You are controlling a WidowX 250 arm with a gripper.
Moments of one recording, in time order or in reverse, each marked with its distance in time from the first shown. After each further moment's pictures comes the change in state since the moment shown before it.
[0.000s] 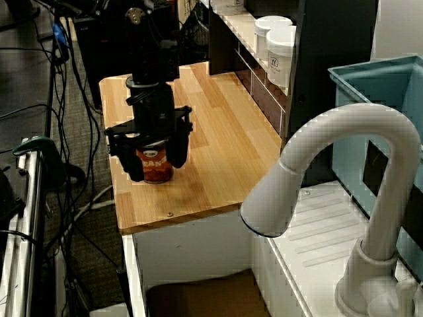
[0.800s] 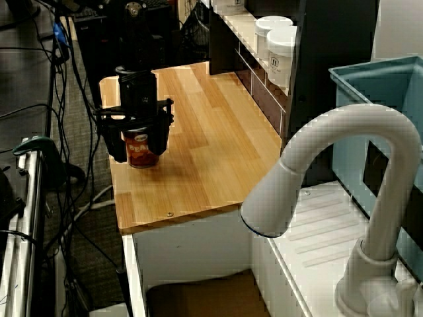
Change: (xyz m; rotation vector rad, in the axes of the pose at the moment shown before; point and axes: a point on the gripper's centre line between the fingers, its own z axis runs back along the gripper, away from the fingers) arm -0.061 0.004 -0.009 -0.113 -0.066 -0.002
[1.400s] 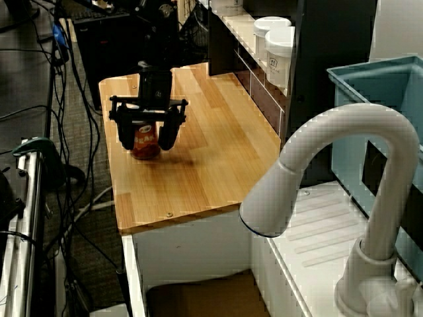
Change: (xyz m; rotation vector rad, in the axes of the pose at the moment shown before) arm -0.018 0.023 0.004 -0.128 0.030 -0.197
